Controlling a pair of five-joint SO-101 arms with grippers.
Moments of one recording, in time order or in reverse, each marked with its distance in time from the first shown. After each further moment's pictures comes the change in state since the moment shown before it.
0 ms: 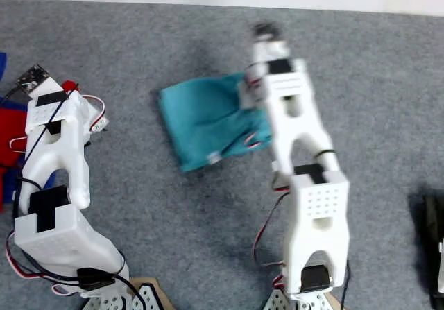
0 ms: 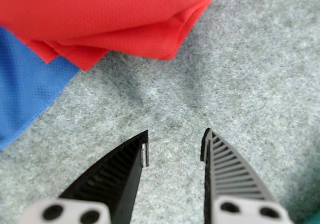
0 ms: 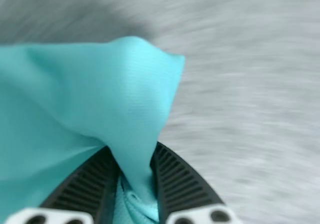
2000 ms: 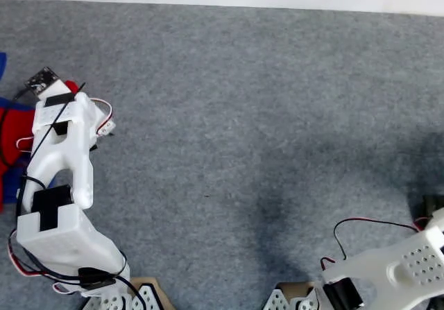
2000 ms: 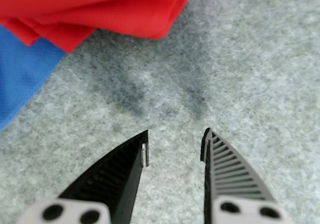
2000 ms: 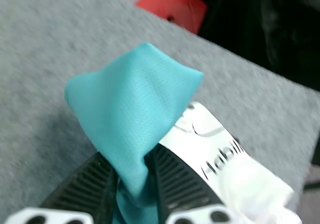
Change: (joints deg) left arm 2.0 0.0 1.8 0.0 0.0; right arm 68.3 -10.0 -37.7 22.9 8.1
